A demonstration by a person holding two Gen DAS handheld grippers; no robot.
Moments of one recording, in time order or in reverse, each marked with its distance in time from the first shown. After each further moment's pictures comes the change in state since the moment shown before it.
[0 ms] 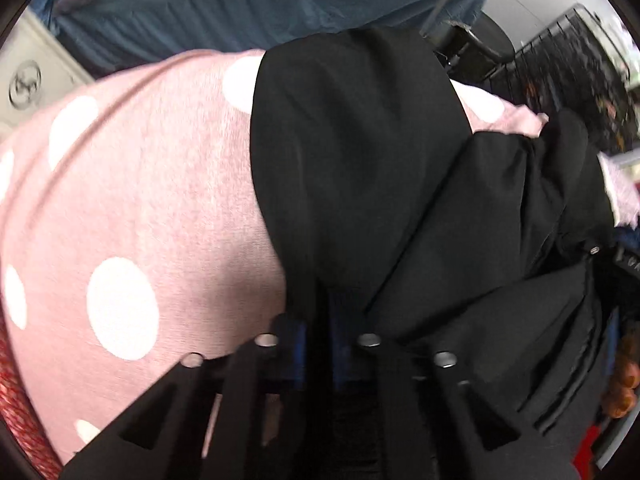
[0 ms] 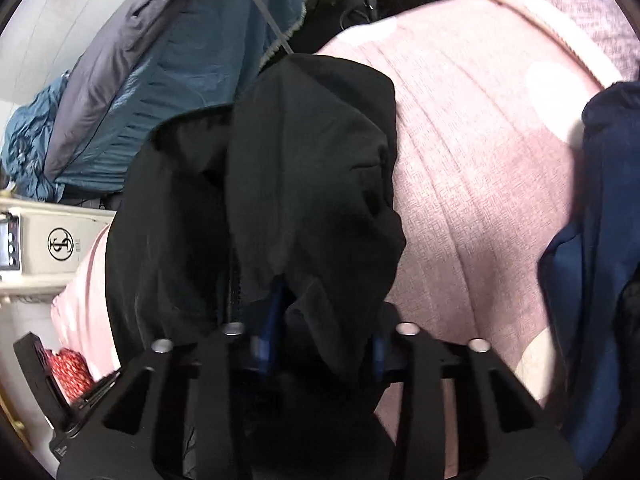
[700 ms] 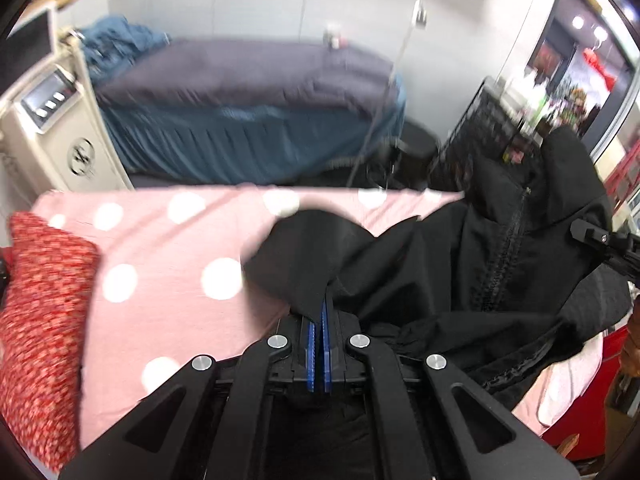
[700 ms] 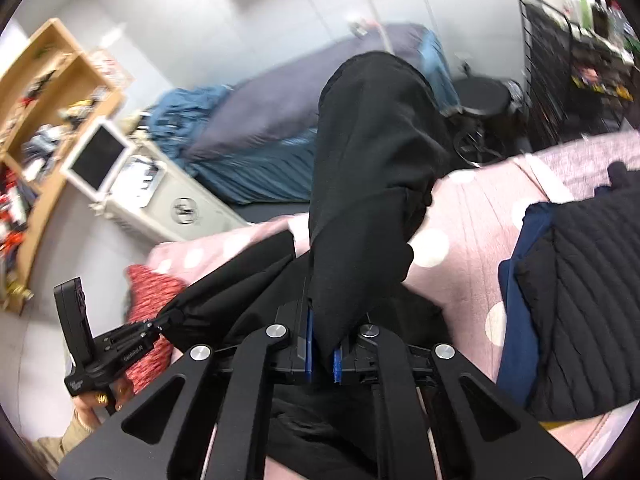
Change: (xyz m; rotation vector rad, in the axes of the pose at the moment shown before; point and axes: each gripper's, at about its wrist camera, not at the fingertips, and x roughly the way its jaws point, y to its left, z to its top) left arm -0.283 0.025 -0.191 0.053 -0.511 -0.100; right arm -0.305 0.017 -0.164 -0.385 -0.344 0.384
